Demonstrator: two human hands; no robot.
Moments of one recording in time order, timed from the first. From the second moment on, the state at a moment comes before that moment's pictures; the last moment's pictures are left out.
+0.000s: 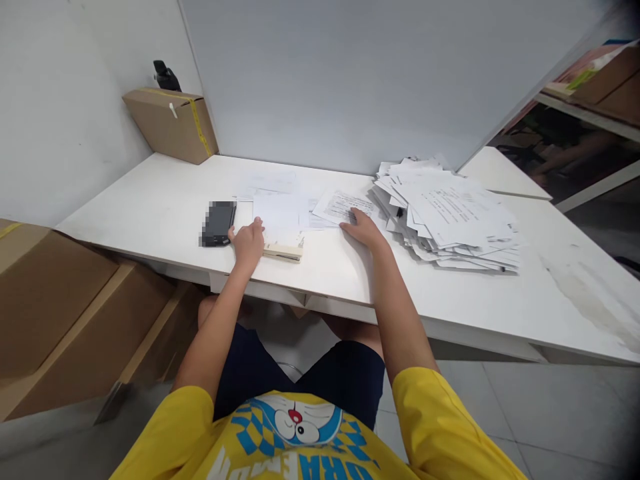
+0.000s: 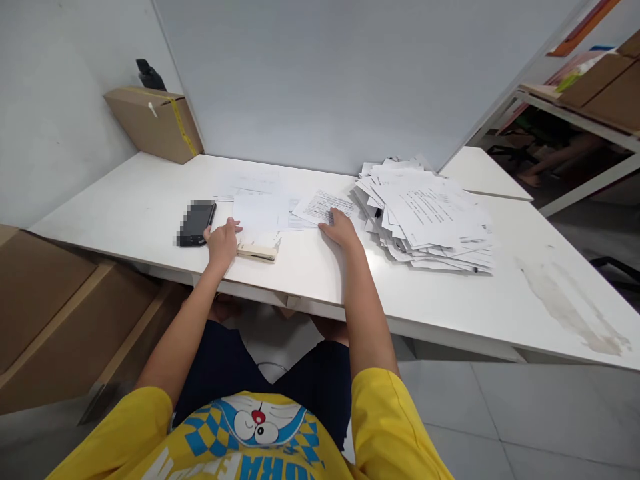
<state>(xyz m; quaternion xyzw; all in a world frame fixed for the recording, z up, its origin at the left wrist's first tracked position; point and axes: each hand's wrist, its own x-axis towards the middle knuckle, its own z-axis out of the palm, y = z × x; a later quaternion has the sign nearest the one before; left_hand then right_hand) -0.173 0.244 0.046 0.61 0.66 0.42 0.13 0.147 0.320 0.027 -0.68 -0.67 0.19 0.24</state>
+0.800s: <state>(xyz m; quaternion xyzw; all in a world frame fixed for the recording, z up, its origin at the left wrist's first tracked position) -0.167 0.232 0.052 0.82 0.52 0.25 0.05 0.109 0.296 0.032 -0.58 -0.78 0.10 0.20</state>
